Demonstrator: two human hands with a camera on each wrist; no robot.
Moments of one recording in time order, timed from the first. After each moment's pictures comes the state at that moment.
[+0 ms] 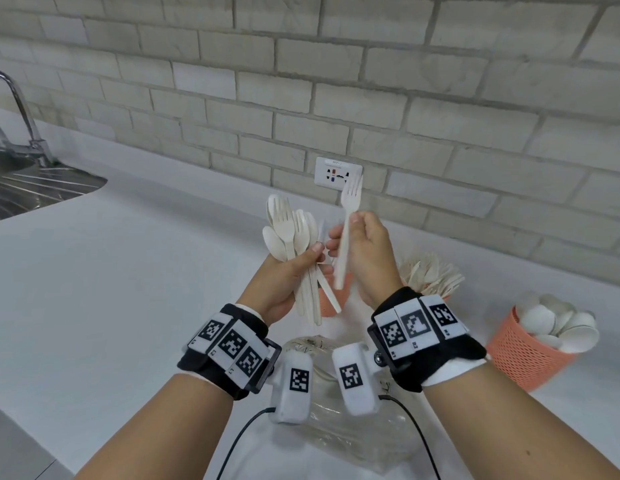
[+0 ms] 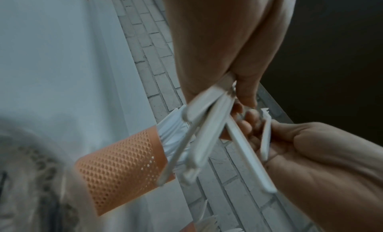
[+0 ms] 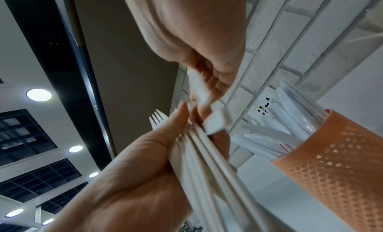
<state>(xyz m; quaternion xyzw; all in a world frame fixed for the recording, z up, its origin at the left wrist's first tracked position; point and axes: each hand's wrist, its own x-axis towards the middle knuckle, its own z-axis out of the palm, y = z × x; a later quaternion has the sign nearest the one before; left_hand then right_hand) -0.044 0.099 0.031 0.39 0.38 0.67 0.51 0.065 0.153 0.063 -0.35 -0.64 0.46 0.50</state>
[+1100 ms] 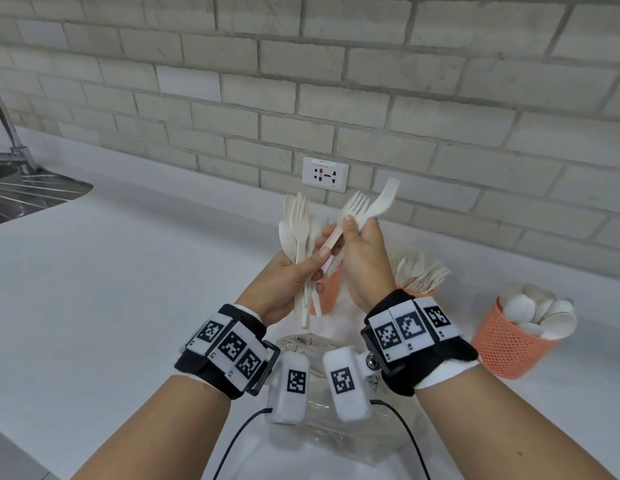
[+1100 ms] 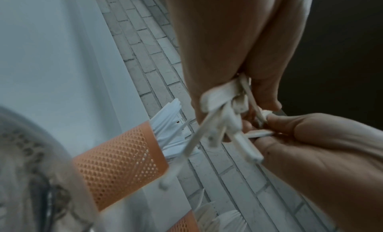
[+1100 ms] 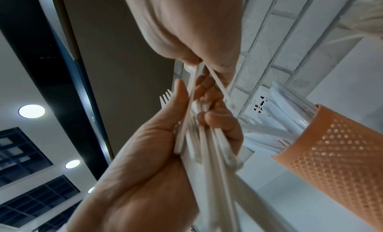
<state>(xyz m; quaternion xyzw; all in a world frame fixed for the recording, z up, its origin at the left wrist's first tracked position) -0.023 0.094 0.040 0.43 0.38 0.62 0.54 0.075 0.140 0.067 -0.33 -0.57 0.54 0.52</state>
